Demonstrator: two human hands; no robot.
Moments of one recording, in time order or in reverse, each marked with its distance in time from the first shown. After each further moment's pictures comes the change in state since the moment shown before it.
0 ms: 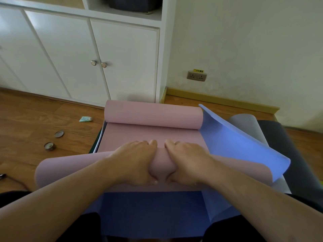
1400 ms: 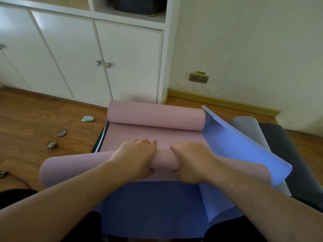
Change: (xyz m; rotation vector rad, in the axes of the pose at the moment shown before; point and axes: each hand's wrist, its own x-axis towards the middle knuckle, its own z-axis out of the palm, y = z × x) left_hand -0.003 -0.001 0.005 0.100 0.127 -0.066; right_hand 0.002 0.010 0.008 -0.018 0.086 0.006
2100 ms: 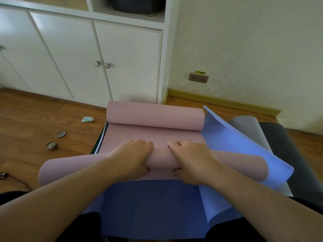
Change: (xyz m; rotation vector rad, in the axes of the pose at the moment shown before) left_hand 0.006 -0.014 0.006 -0.081 -0.066 0.001; right_hand -0.003 0.001 0.003 -0.070 0.087 -0.063
